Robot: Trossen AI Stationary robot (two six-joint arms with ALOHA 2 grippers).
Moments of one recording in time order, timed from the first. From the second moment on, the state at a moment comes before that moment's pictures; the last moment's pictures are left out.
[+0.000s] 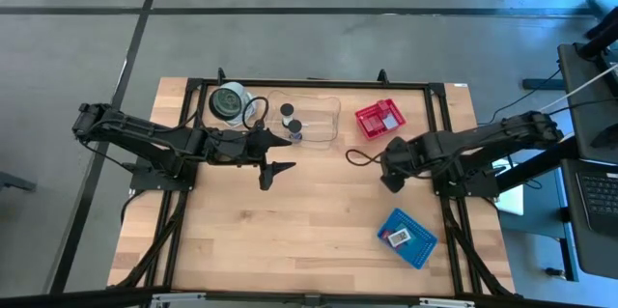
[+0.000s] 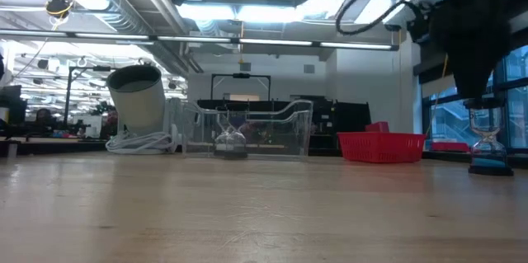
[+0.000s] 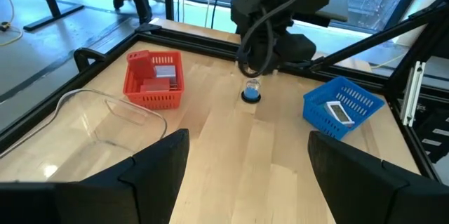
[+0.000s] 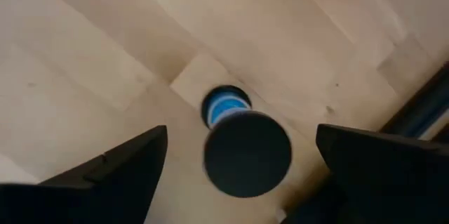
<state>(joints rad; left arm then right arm) -0.16 1.14 0.86 -0.06 -0.34 -0.27 0.19 1.25 0.91 -1.23 0.16 1.01</state>
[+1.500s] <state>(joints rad) -0.18 1.14 0.86 -0.06 -0.27 0.04 0.19 1.24 1.13 -1.15 0.32 0.82</state>
